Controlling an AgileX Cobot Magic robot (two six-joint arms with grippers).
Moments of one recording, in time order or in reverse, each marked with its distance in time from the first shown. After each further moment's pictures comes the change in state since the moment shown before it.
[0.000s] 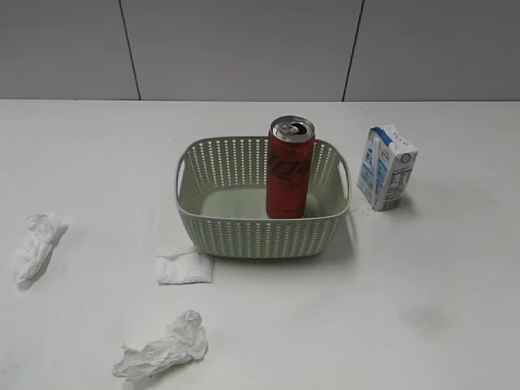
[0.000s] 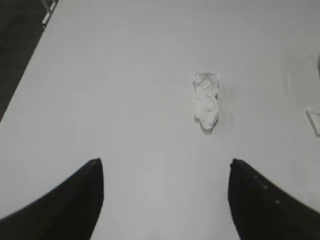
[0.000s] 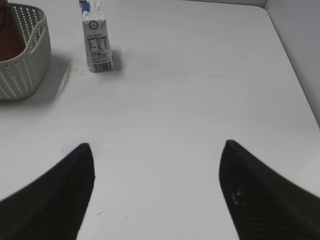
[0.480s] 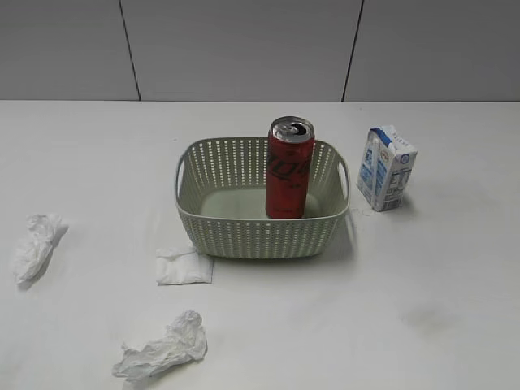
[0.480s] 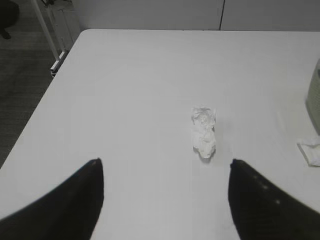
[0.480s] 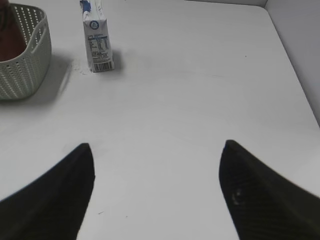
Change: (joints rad) left arm 0.000 -0.169 0.000 0.002 0.004 0.000; right arm 0.000 0.000 0.000 0.000 0.000 0.000
